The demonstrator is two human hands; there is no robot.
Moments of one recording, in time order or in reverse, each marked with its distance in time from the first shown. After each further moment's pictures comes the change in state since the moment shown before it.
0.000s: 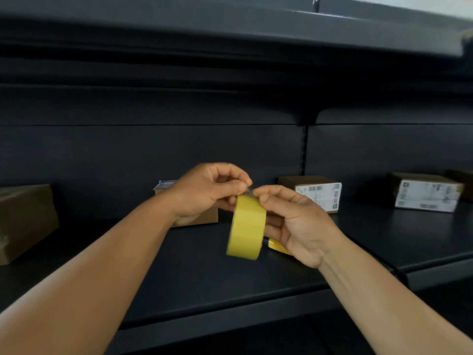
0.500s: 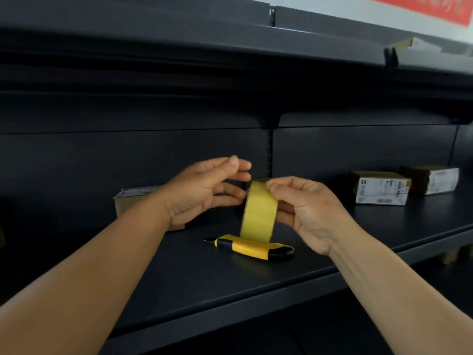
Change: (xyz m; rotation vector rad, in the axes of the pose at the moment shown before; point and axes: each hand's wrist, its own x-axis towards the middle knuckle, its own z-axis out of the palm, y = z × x) left_hand 0.027 0.018 0.048 -0.249 -0.068 -0.058; right_hand -0.023 -0.041 -0.051 -0.143 0.199 -0.131
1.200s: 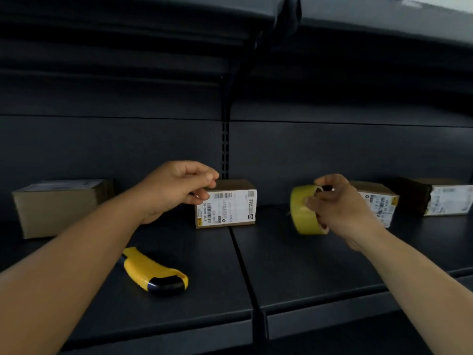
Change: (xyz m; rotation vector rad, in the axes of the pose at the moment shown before) left_hand 0.115 -0.040 0.083 0.414 0.362 -0.068; right_hand 0.100 -0.003 -0.235 -0.665 0.214 -0.042
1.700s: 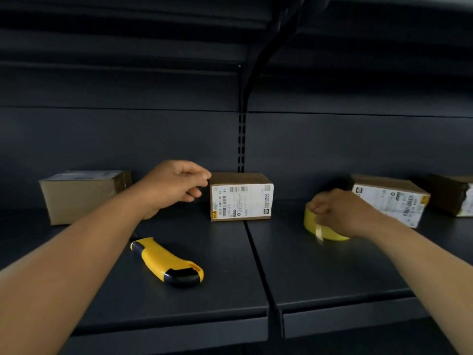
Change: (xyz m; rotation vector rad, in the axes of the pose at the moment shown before) left_hand 0.003 -0.022 -0.019 0.122 0.123 -0.113; right_hand 0.025 0.007 0.011 -0.868 -0.361 -0.129
